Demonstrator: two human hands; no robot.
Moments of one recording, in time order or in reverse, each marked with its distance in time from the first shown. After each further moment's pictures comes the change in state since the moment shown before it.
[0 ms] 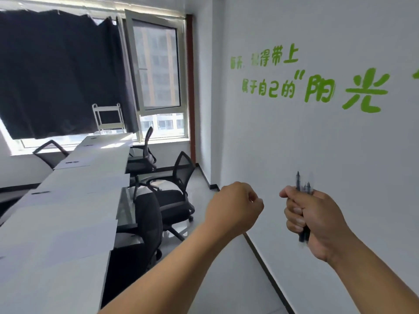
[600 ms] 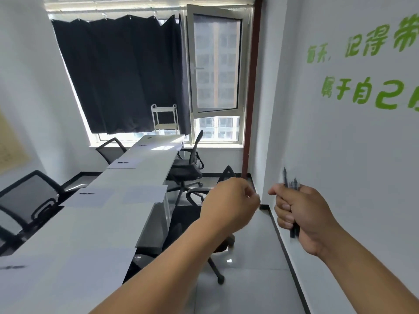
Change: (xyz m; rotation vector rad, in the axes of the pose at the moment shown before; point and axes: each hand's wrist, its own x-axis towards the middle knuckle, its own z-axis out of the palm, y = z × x) left_hand 0.330 -0.138 -0.036 0.141 0.243 -0.215; right_hand 0.387 0.014 0.165 -0.037 -0.420 0.035
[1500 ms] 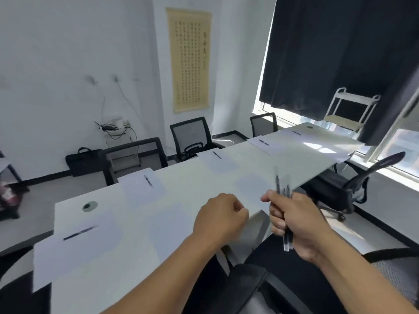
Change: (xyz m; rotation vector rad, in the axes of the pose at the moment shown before) left_hand 0.142 -0.293 -0.031 0.002 0.466 -0.965; right_hand 0.338 0.101 0.313 -0.119 -0.979 0.235
